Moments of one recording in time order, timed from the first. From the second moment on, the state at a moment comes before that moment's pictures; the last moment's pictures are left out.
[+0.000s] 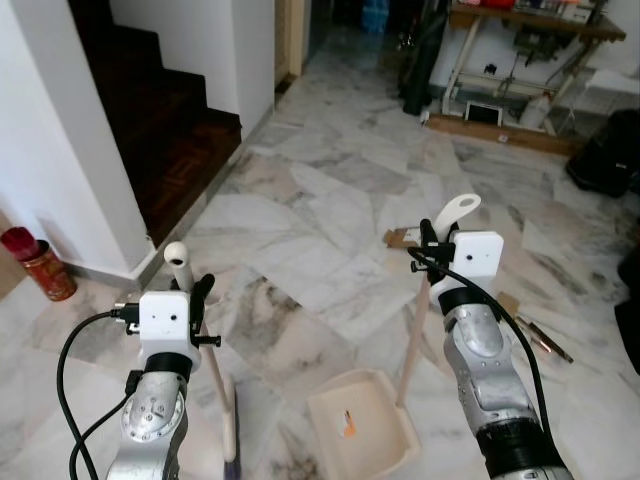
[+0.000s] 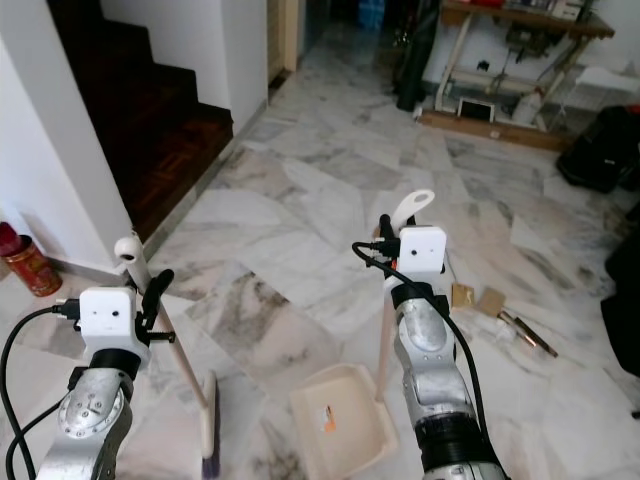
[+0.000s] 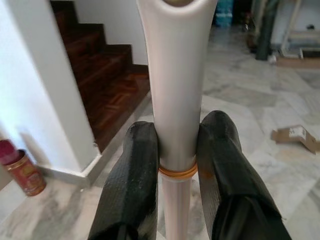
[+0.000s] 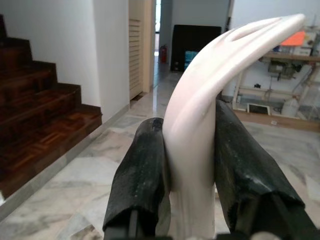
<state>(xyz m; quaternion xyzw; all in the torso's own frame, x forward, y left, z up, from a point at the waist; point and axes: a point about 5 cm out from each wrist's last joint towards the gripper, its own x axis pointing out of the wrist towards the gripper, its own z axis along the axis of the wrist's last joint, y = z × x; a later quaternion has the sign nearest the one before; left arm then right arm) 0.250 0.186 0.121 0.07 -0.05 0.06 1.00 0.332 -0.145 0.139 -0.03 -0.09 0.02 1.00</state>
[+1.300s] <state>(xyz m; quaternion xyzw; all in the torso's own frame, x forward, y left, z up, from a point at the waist) 0.258 0.174 0.126 0.04 -0.06 0.02 1.00 0.327 -0.150 0.132 -0.02 -0.08 0.01 1.00</state>
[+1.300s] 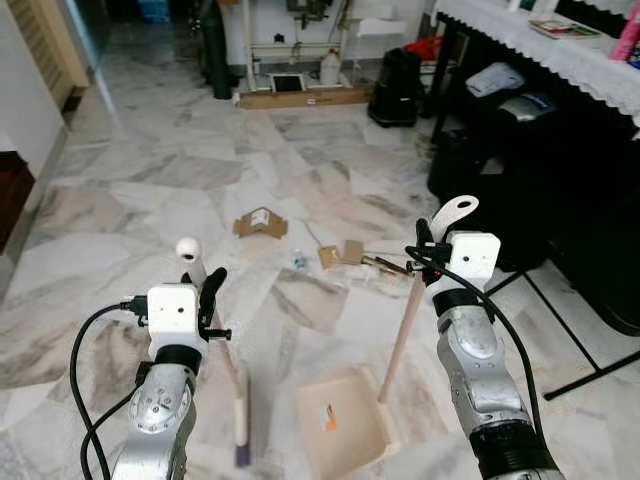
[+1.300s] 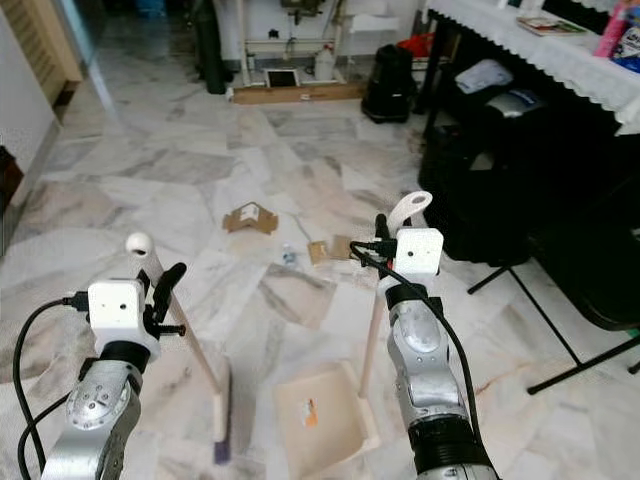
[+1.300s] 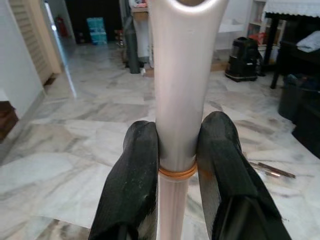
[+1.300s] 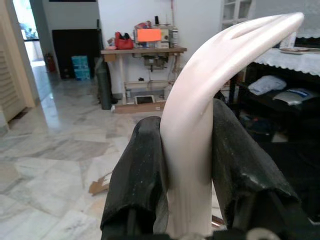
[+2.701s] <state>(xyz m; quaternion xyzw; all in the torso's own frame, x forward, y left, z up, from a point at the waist) 0.256 0.173 0.118 0.03 -0.04 0.01 1.00 0.319 -0.142 0.138 -0.03 -0.11 0.03 0.99</state>
